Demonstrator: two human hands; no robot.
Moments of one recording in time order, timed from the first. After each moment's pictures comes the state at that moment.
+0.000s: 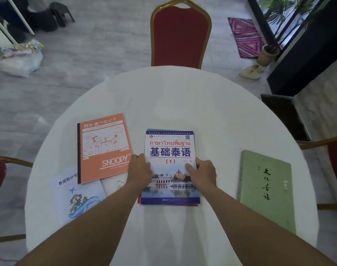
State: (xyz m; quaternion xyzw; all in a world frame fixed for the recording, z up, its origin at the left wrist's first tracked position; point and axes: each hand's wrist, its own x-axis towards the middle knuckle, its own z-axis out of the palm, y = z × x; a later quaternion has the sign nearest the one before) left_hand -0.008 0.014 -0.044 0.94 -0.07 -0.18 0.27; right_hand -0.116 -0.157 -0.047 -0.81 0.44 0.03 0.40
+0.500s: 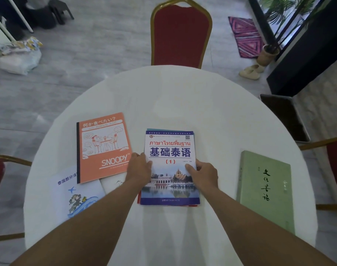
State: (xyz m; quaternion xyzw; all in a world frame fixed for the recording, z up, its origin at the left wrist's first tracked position) left_hand -0.005 0.013 -0.038 0.95 -0.09 -0.19 0.25; right_hand -0.123 -0.162 -0.049 -0.79 0.44 0.03 0.42
